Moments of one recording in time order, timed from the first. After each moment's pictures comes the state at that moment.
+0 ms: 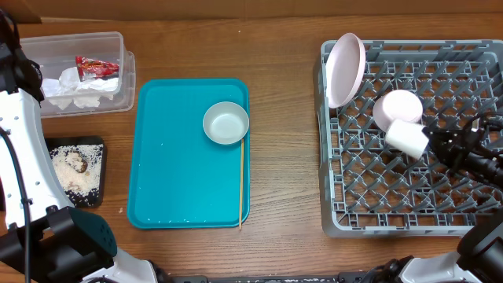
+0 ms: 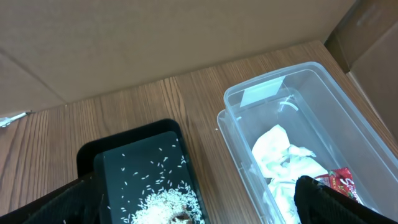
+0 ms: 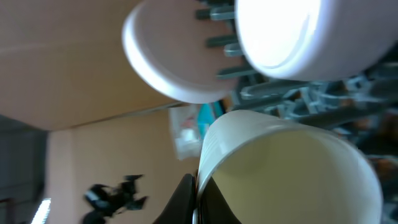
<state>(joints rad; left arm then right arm) 0.43 1.77 1.84 -0.94 -0.61 -0.64 -0.79 1.72 1.12 -1.13 -1.26 -0.10</state>
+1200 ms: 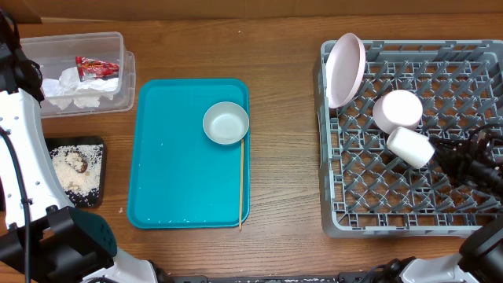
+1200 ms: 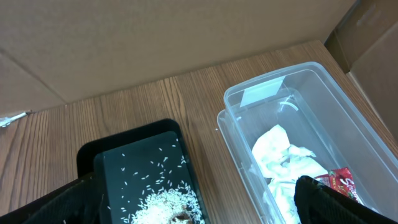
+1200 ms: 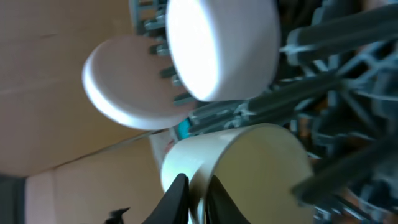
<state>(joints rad) 0.43 1.77 1.84 -0.94 -0.61 -0.64 -0.86 1.71 1.06 -0.98 -1.13 0.08</state>
